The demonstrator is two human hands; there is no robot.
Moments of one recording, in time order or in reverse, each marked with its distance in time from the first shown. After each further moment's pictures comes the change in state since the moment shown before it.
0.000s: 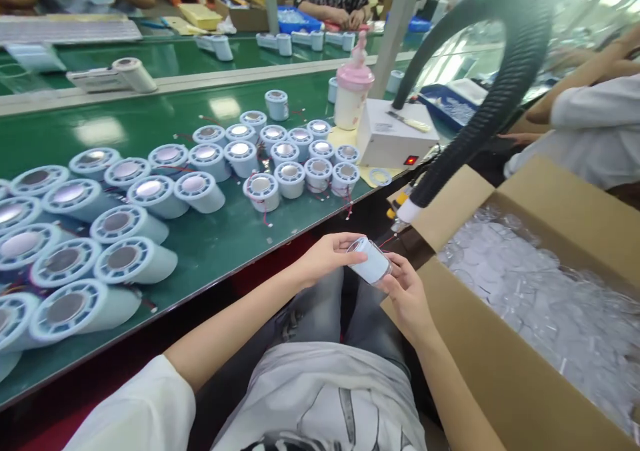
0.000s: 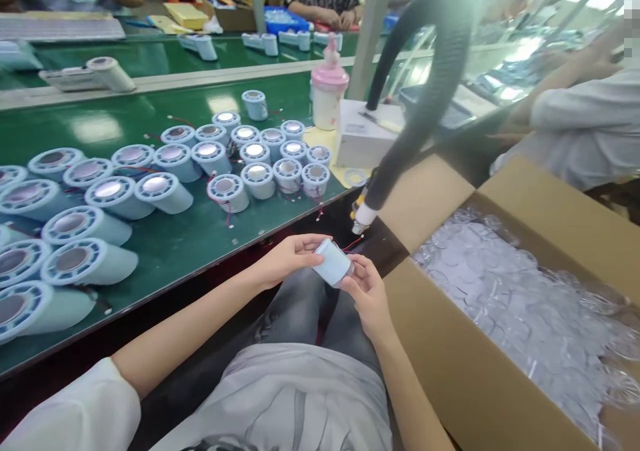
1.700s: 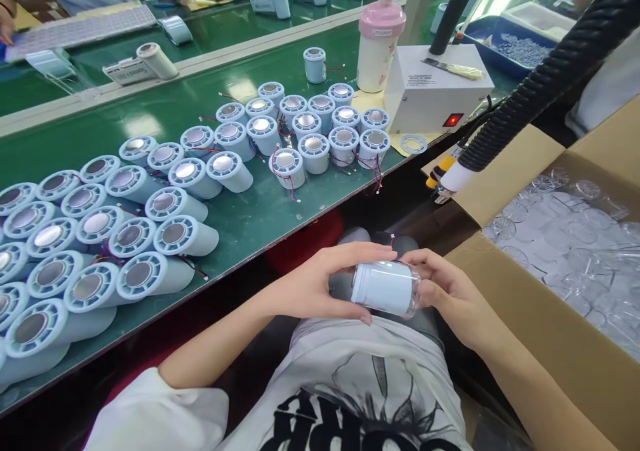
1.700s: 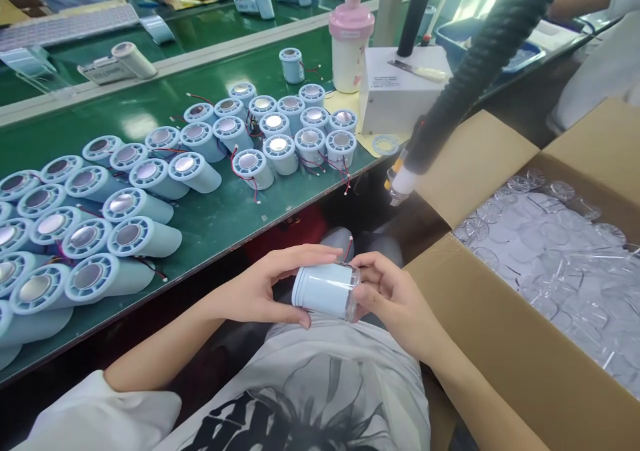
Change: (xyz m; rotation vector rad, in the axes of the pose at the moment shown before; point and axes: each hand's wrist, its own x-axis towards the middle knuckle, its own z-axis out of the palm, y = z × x) left_hand -0.094 0.013 -0.014 0.661 -0.321 0.544; right_hand -0.041 -0.066 0.021 0.021 -0.350 0.335
